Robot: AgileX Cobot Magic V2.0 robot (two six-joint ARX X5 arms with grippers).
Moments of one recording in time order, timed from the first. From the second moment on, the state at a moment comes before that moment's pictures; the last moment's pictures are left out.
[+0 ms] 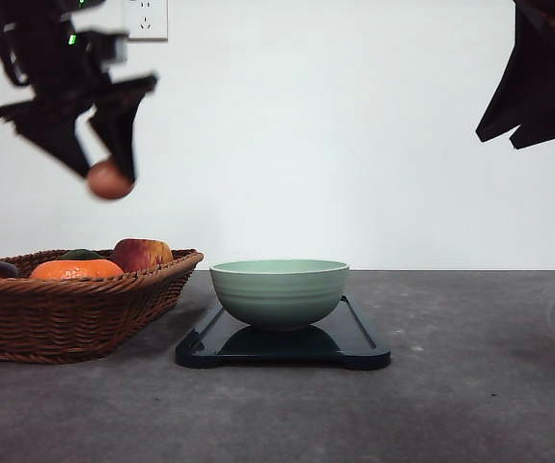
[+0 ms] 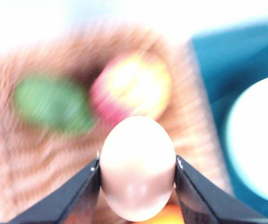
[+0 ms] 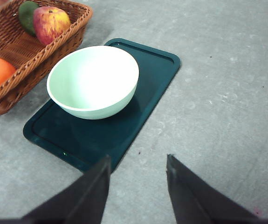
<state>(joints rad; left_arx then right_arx) -0.30 1.63 1.44 -0.68 0.11 -0.02 0.50 0.77 0.58 -0.30 -0.05 0.10</state>
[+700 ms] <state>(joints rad) -0.58 1.66 1.44 -0.48 0.16 -0.03 0.50 0.77 0.58 -0.30 -0.05 0.10</state>
